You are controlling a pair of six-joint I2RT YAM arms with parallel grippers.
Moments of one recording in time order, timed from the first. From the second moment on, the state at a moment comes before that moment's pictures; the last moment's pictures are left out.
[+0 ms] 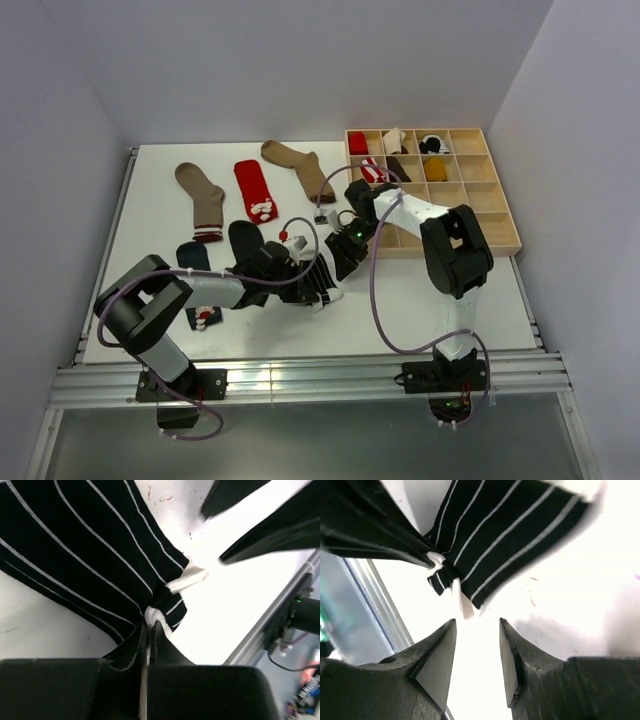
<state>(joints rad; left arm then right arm) -0.79 1.62 0.60 0.31 0.29 -0.74 0.47 1.99 1.38 -0.96 -0.70 -0.52</state>
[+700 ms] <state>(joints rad) -0.68 1.76 0.79 0.02 0.59 -0.77 0.45 1.35 0.79 -0.51 -0.53 -0.79</state>
